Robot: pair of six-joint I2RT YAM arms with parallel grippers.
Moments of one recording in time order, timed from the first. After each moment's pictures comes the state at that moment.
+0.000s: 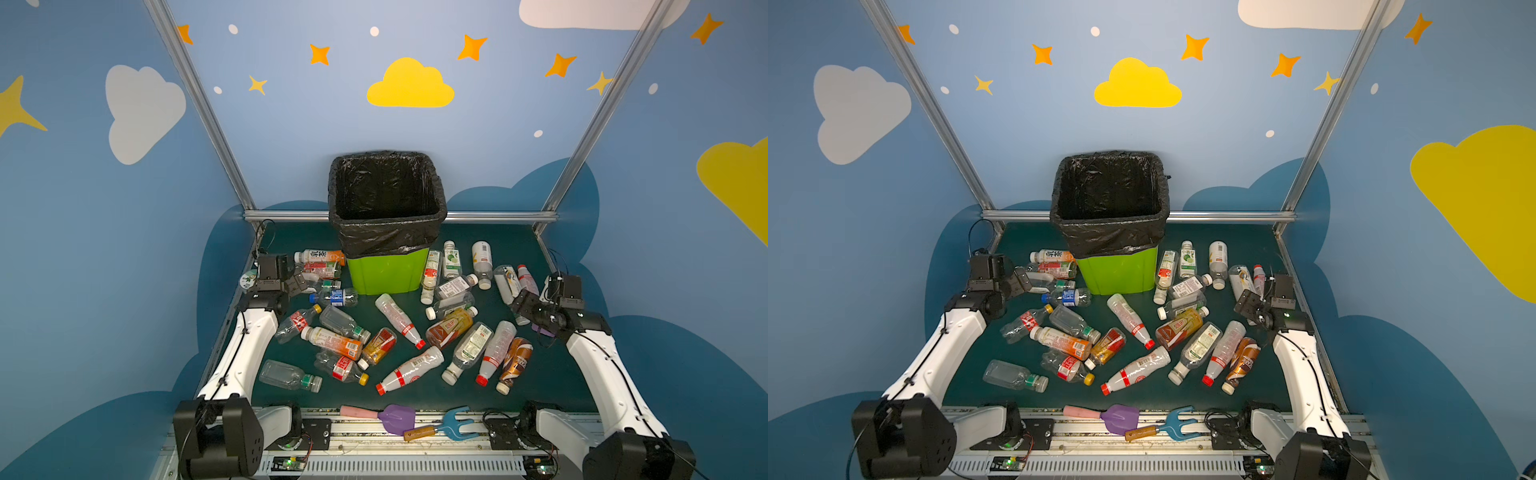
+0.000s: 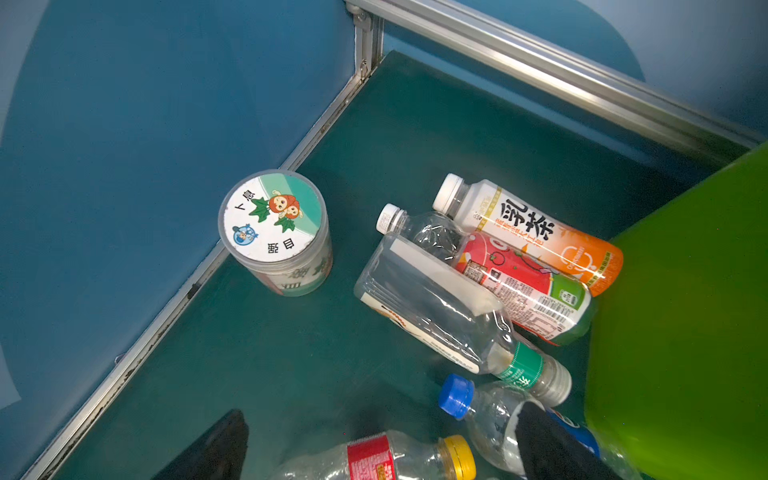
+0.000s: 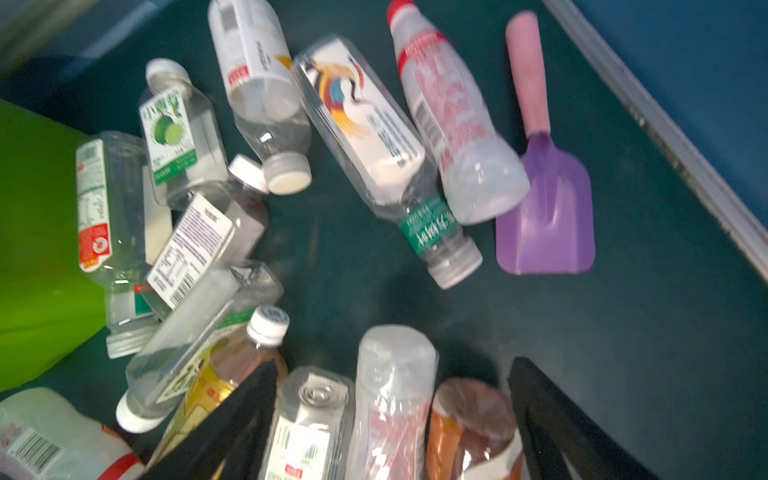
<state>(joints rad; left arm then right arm) 0.06 1.17 0.93 -0.50 -0.28 -0.40 -0.06 1.04 0.83 -0.75 0.00 0.41</state>
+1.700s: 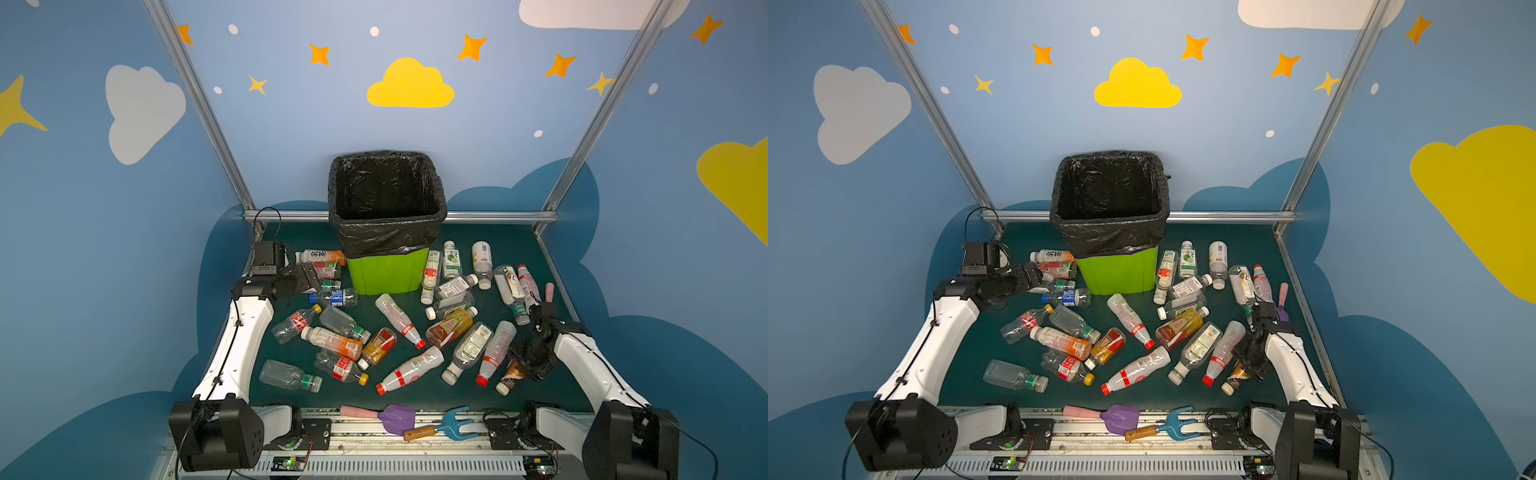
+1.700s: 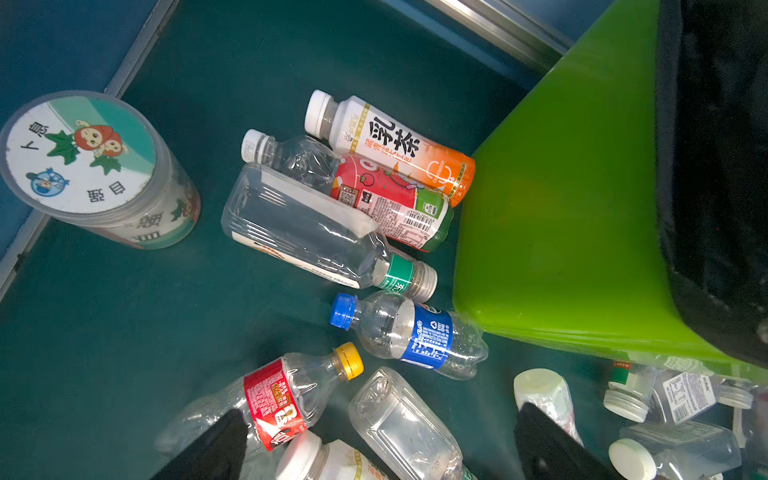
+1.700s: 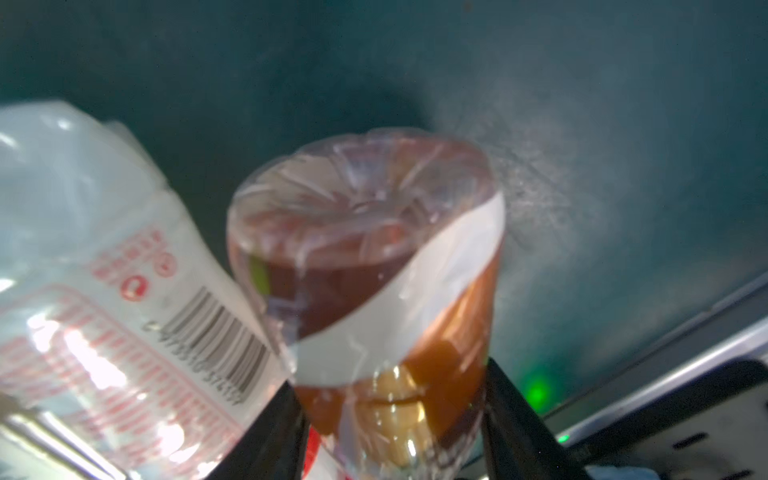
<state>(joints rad) 0.06 1.24 1.14 -0.76 0.08 -0.38 -0.07 1.11 0.62 -0.98 -0.02 0.79</state>
